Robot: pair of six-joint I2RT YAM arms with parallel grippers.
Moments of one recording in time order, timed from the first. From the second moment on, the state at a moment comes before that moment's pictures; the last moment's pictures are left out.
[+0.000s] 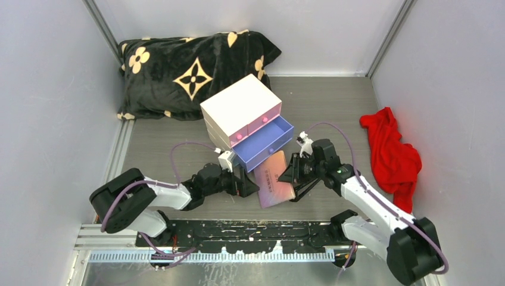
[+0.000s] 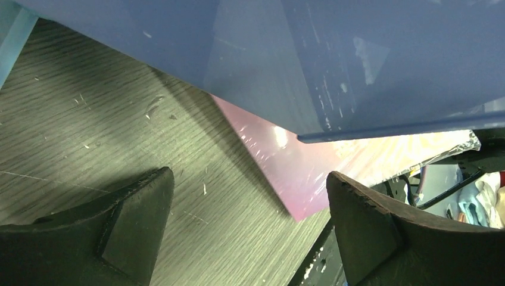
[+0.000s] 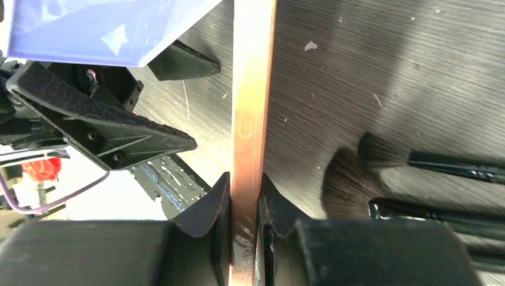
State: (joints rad) left arm -0.88 1.45 0.28 0.76 0.16 -0.74; right arm 0.41 1.01 0.51 -0.27 -0.55 0.52
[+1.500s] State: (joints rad) left arm -0.84 1.28 0.27 0.51 0.17 -0.65; right arm 0.41 0.44 0.78 -0.50 0.00 0.98
